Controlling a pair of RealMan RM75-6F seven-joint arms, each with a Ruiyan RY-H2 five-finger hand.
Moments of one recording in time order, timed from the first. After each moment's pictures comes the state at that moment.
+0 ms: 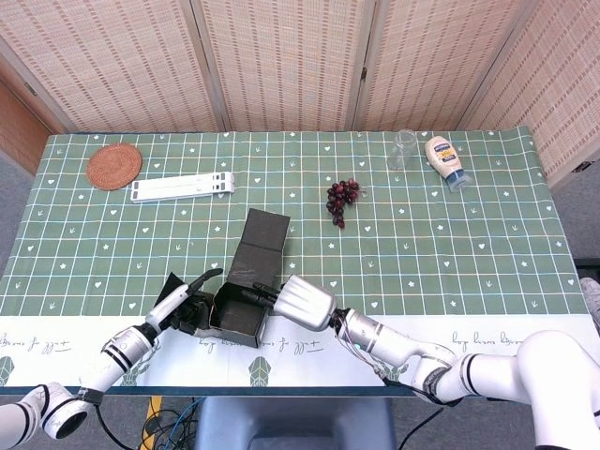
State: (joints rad) left arm -0.67 -1.43 0.10 -1.32 1.56 0.99 -1.15; right arm 0.96 -1.59 0.03 -1.42 -1.62 0.98 -0.31
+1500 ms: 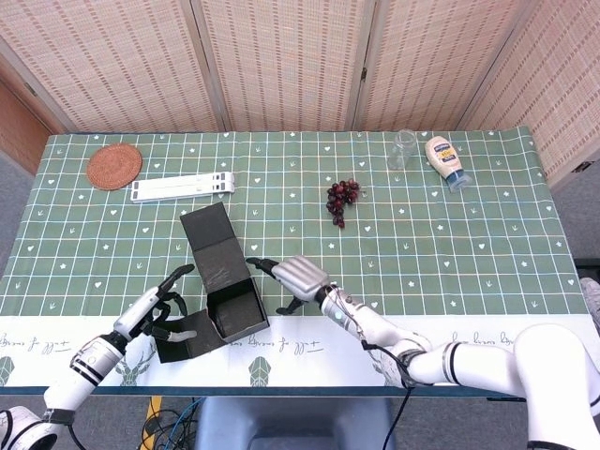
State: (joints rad) left arm -0.55 -1.28 0.07 -1.49 1.57 1.09 -0.96; right arm 1.02 -1.60 0.23 -1.47 -1.12 0.64 -0.05
